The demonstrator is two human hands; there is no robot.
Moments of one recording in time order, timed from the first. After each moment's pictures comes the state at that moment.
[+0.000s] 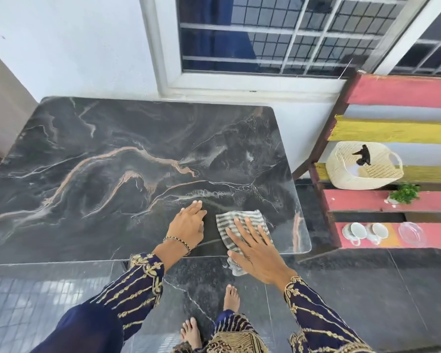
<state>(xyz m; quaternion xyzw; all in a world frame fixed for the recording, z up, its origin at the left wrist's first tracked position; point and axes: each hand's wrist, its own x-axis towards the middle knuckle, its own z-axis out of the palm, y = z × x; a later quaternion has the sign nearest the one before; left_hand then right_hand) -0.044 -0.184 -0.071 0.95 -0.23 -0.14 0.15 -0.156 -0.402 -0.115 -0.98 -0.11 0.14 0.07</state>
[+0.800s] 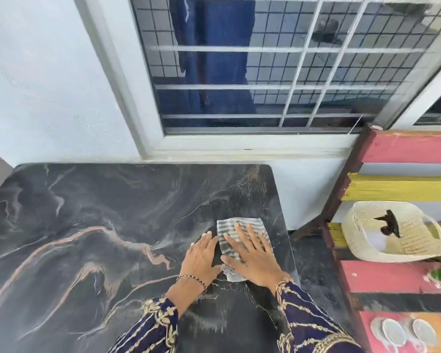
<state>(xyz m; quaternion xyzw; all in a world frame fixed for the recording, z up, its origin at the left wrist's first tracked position) 0.117 -0.322 -0.071 0.96 -0.17 -0.19 0.14 0.090 -0.505 -0.114 -0.97 -0.06 0.17 0.15</state>
